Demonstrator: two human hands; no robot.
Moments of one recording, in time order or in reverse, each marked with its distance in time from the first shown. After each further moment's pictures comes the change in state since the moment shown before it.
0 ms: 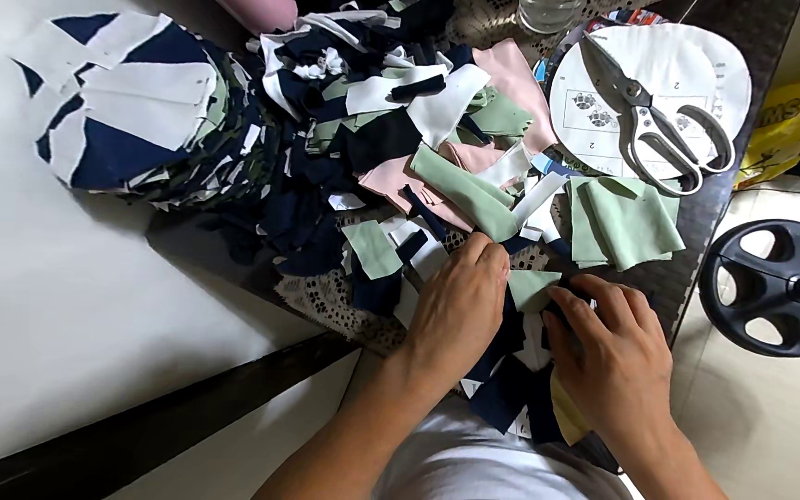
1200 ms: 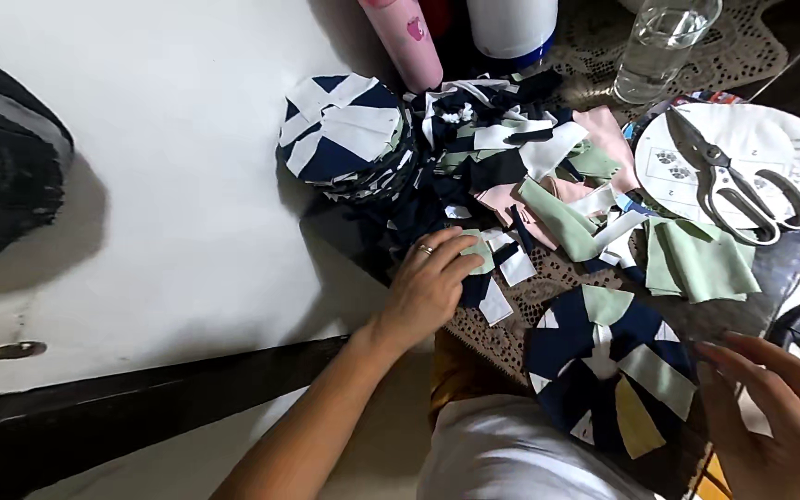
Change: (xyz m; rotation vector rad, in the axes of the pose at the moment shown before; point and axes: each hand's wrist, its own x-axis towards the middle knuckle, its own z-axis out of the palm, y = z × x) left_hand -0.051 -0.119 -0.056 0.143 0.185 0.216; right_hand -0.027 0.021 -0.045 0.132 0.128 0.005
